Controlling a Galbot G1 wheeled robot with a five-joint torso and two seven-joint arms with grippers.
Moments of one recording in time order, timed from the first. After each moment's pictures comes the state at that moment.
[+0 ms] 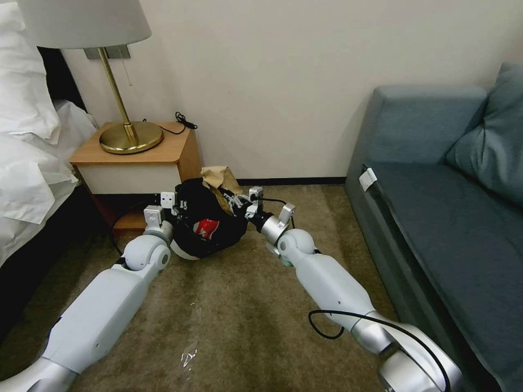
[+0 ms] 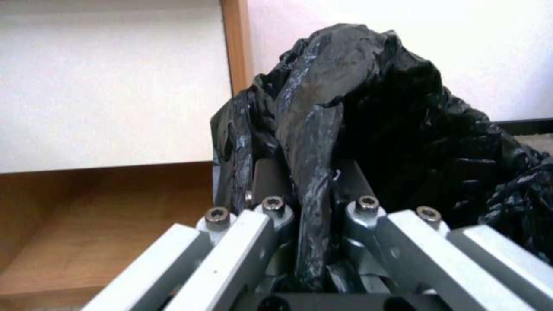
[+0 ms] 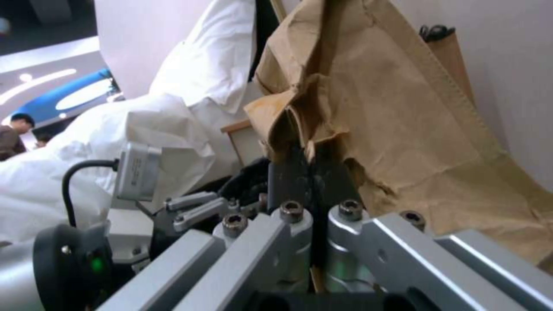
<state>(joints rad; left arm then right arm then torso) 0.72 -0.98 -0.07 -1.44 -0.67 0.16 -0.24 -0.50 1.47 -0.13 1.00 0.87 0.12 -0.55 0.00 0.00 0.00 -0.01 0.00</state>
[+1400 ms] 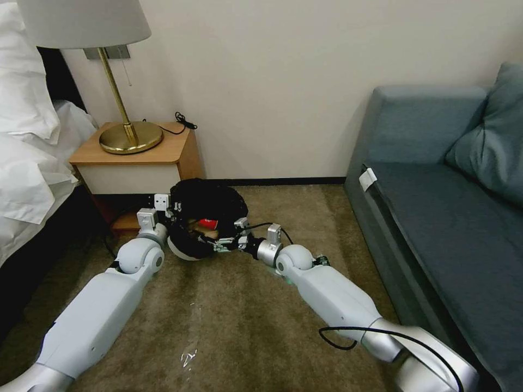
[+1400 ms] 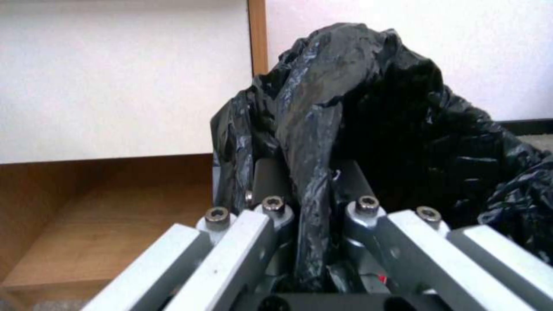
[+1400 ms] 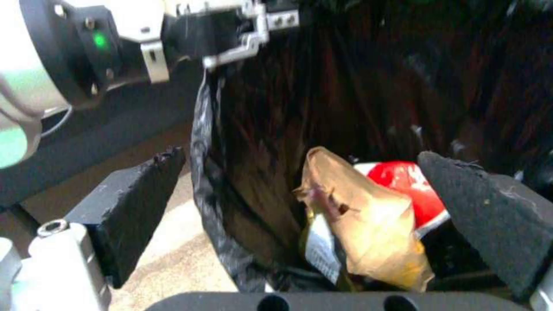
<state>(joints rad) 0.74 -0.98 -0.11 -1.43 -0.66 0.14 -0.21 -0.49 1.39 -0.32 1.04 0.77 -0.02 -0.52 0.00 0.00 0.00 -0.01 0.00</state>
